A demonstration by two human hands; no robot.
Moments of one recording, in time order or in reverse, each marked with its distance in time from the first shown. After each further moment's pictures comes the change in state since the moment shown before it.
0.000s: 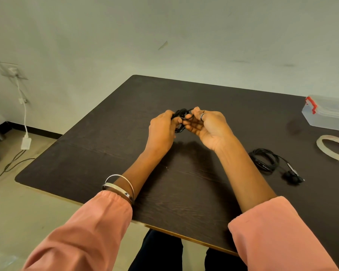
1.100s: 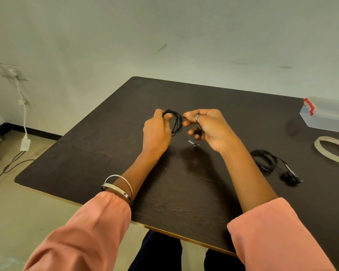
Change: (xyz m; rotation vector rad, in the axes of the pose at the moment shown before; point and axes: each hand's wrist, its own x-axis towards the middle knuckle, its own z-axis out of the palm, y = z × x) left_hand -0.001 -0.005 -0.002 -0.007 0.133 -0.069; right_hand -0.003 -0.006 -0.010 -0.405 -0.101 -0.044
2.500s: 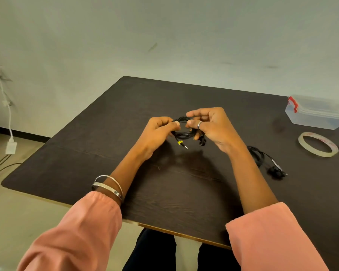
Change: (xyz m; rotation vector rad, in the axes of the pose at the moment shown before) left_hand -0.005 0.013 -0.007 -0.554 -0.466 -0.187; right_hand -0.015 0.006 -0.030 -0.212 0.008 -0.297
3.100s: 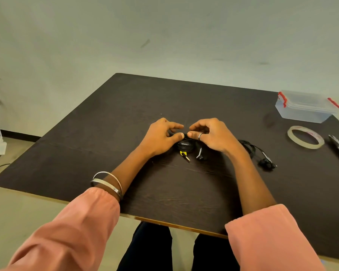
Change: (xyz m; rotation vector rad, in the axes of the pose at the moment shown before) left_hand 0.000 -0.010 0.017 0.667 -0.080 0.179; right_hand -0.019 0.023 -0.019 -0.526 -0.074 0.063
